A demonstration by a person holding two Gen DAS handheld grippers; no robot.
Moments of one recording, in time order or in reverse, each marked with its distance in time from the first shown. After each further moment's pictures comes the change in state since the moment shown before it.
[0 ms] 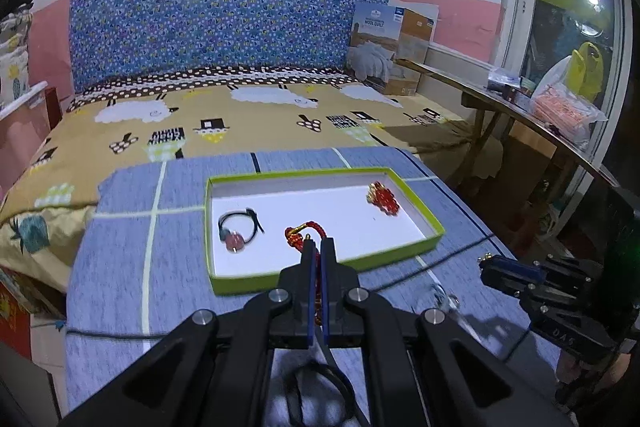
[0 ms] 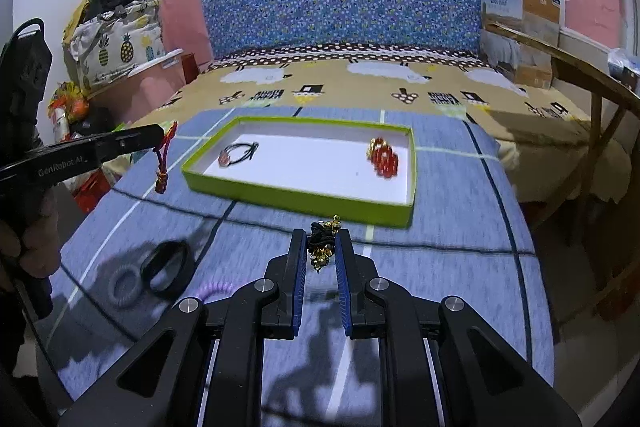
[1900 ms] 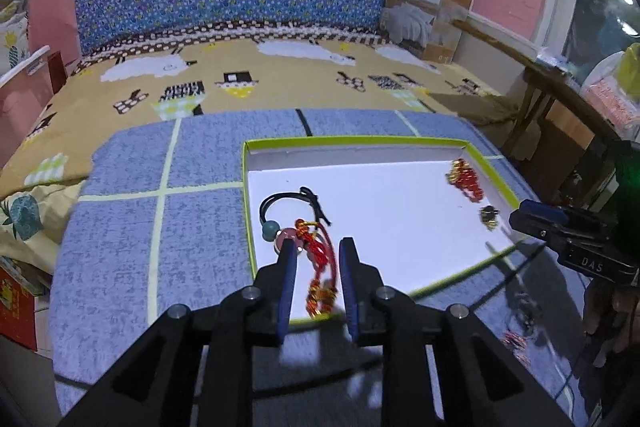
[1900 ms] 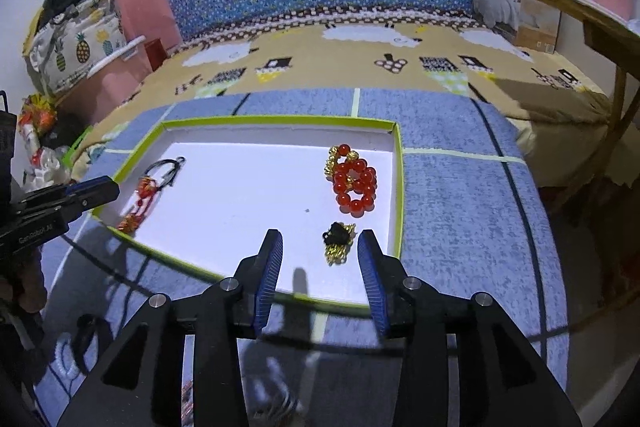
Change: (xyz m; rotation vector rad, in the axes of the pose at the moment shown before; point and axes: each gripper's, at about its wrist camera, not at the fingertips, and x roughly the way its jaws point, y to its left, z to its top) left arm 0.076 0.055 -0.006 -0.051 0.139 0.054; right arm 0.100 -0.051 0.044 0.079 0.121 -0.014
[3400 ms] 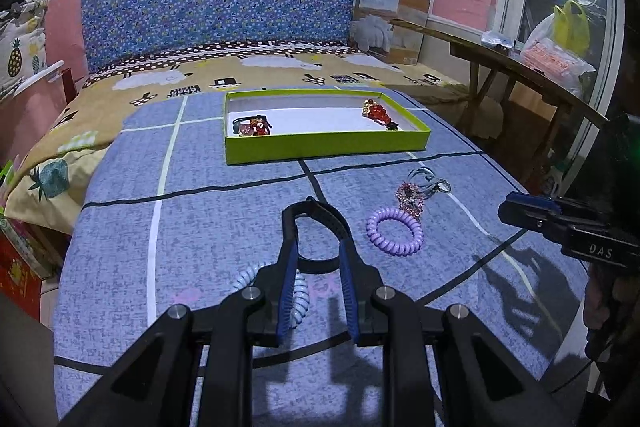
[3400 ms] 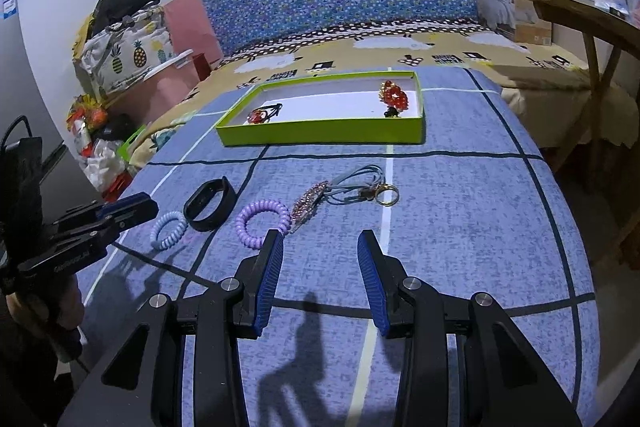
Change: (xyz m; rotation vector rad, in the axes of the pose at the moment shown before) left arm -0.115 -0.055 -0.128 0.065 -0.076 -0.012; right arm -0.124 0.045 -0.134 0.024 -0.075 0.111
